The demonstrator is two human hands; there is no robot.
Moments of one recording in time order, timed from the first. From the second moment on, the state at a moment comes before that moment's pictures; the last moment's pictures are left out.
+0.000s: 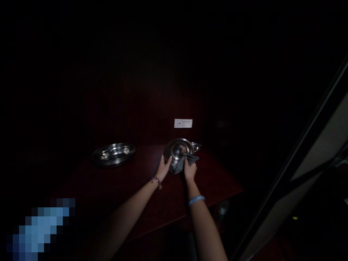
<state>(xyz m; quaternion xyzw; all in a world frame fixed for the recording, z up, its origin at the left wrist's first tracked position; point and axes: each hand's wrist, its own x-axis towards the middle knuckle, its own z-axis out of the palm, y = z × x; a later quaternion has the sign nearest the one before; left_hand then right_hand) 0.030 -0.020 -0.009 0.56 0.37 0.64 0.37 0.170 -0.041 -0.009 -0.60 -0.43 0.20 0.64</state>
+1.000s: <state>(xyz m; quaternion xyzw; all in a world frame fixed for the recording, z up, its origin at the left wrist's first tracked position) 0.029 -0.017 -0.012 0.53 0.38 0.64 0.40 0.171 -0.044 -0.007 -0.61 -0.40 0.20 0.65</state>
